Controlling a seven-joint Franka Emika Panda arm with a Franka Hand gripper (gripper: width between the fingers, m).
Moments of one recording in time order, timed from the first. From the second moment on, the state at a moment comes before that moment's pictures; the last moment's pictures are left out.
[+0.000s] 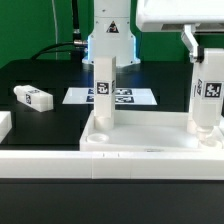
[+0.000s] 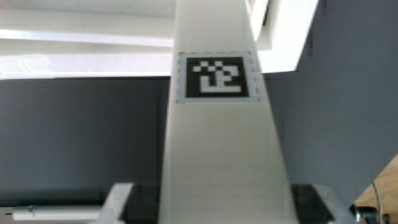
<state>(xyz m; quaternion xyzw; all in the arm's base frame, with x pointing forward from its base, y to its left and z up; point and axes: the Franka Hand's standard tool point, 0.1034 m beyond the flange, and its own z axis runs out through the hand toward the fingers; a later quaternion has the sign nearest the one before) 0.623 0.089 0.145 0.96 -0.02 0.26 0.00</state>
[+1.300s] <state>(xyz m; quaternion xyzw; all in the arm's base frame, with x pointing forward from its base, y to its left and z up) 0.631 0.091 0.142 0.96 -0.01 0.27 0.01</state>
